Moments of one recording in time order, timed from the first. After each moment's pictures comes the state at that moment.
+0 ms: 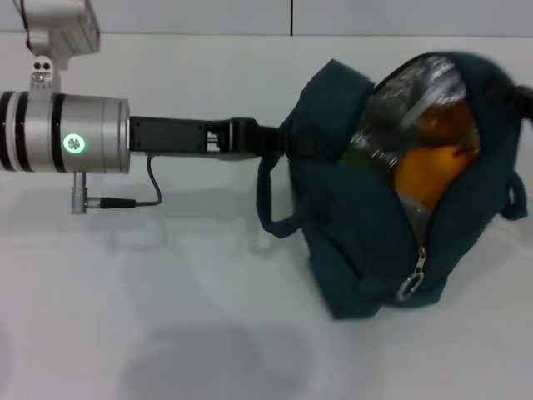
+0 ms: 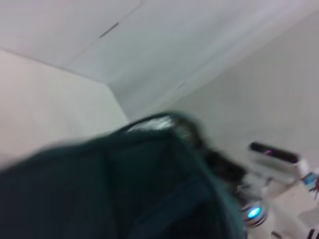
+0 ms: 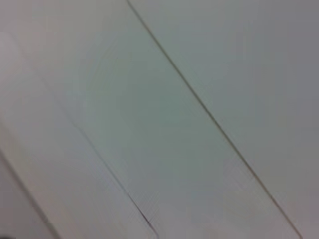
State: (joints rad) left arm -0.65 -2.07 0.79 0.65 1.87 1.71 -2.18; right arm 0.51 1.93 -0.96 -0.32 -1.25 -1.47 1.46
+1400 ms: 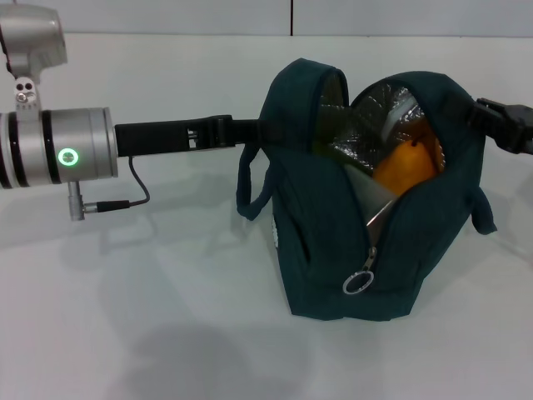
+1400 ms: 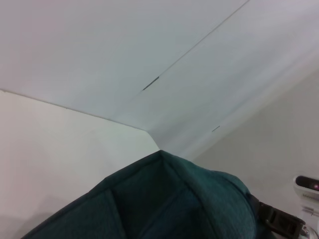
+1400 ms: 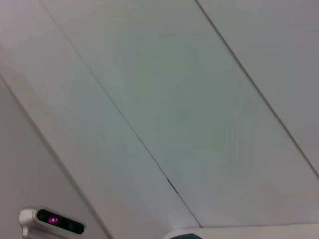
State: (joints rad) left arm -0.60 -2.06 0.80 0.58 1.81 1.56 -2.03; right arm 0.55 1.97 -0.89 -0.36 -1.42 -1.50 1.48
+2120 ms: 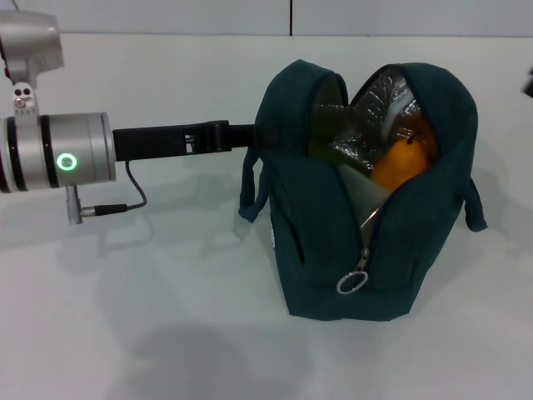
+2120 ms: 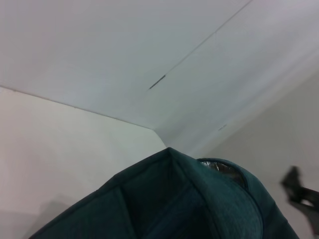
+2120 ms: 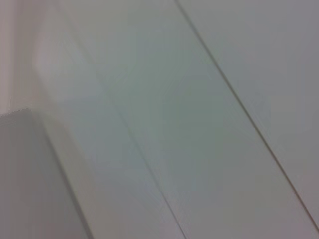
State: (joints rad) left arm -0.59 -2.06 0.80 0.58 1.82 1.54 -2.01; right arm 0.44 1.95 -0.73 -0.39 -1.39 -1.75 1.35
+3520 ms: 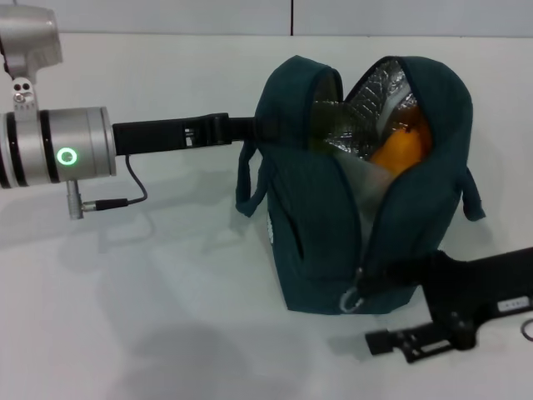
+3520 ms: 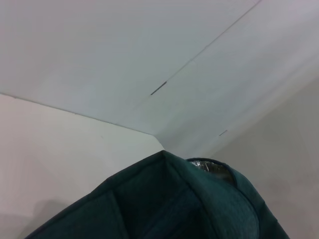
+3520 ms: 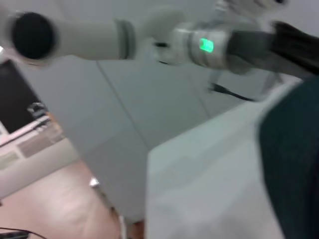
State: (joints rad) left arm -0.60 -2.06 0.79 0.58 1.81 1.54 -2.02; right arm 0.62 1.99 -1.16 -0.44 -1.78 -1.72 1.37
